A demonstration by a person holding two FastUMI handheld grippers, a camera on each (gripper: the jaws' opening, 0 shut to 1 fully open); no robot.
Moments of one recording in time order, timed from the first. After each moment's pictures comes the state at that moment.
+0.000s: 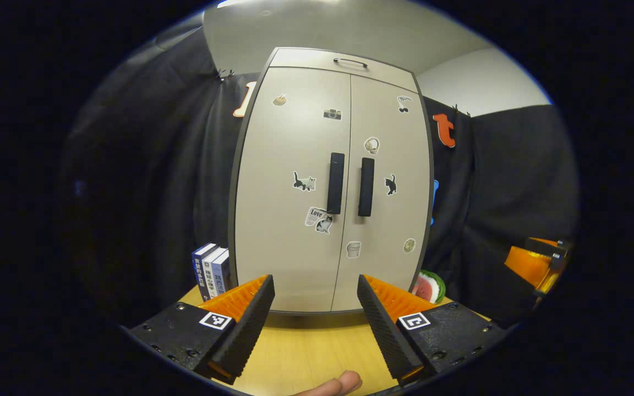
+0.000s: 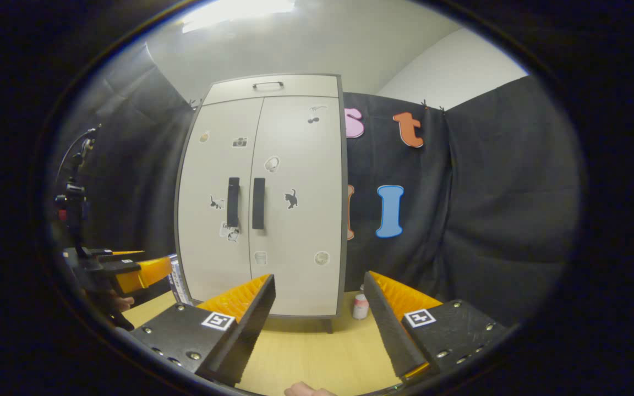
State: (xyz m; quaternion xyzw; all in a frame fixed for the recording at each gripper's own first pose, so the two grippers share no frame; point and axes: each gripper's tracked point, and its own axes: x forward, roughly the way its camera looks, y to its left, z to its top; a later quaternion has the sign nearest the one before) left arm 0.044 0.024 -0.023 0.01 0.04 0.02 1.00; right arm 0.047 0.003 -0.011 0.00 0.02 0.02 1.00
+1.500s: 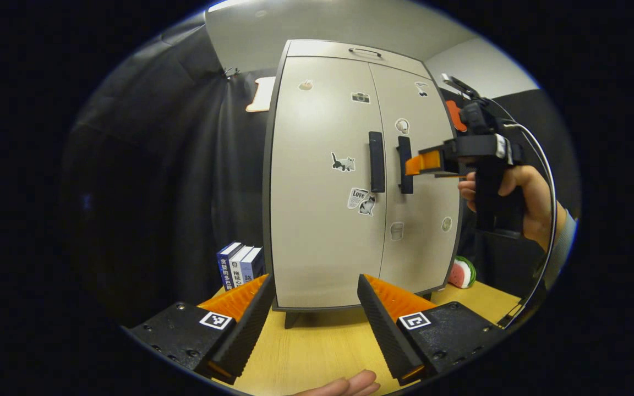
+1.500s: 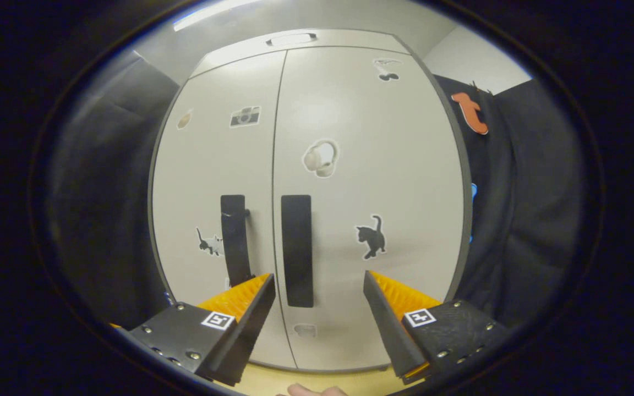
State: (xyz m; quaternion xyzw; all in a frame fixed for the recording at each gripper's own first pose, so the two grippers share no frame) left arm 0.047 0.105 -0.064 0.03 0.05 0.04 1.00; right arm 0.298 0.167 0.033 0.02 0.03 0.09 0.99
